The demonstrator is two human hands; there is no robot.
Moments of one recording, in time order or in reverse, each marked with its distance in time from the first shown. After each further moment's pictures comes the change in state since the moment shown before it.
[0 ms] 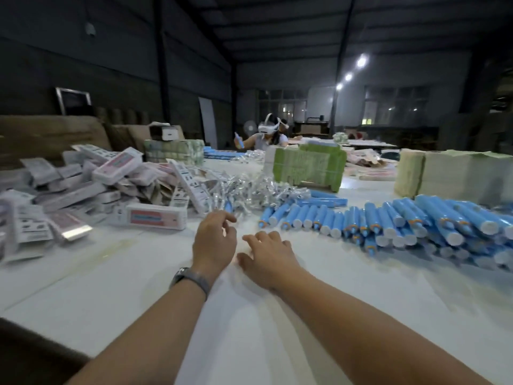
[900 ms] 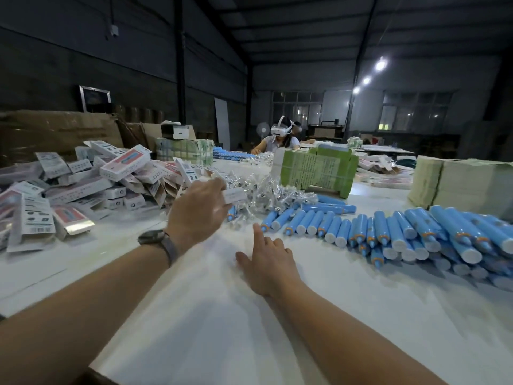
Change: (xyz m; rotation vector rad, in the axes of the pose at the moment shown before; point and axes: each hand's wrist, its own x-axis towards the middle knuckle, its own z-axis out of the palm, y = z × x) left_hand 0.051 0.003 -0.048 0.440 0.014 0.458; right_hand 0.000 -0.005 0.000 0.191 0.013 0.065
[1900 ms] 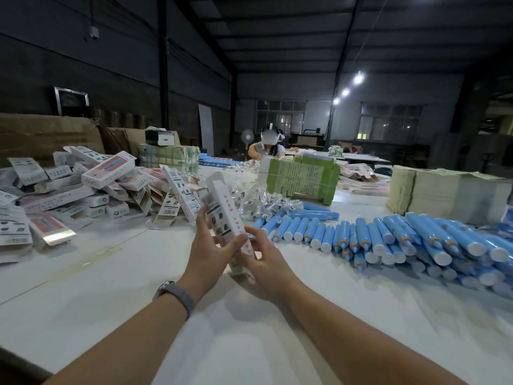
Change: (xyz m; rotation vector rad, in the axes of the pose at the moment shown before) left_hand -0.048 0.045 0.037 -0.993 -0.041 -0.617; right_hand -0.012 0.008 -0.019 1.304 -0.105 -0.027
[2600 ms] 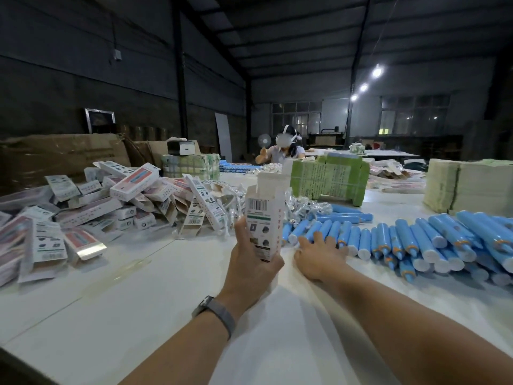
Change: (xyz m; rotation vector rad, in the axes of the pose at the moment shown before) left_hand -0.002 0.000 0.012 0.176 -0.079 0.192; right_hand 0.073 0.014 -0.066 -1.584 0.183 0.388
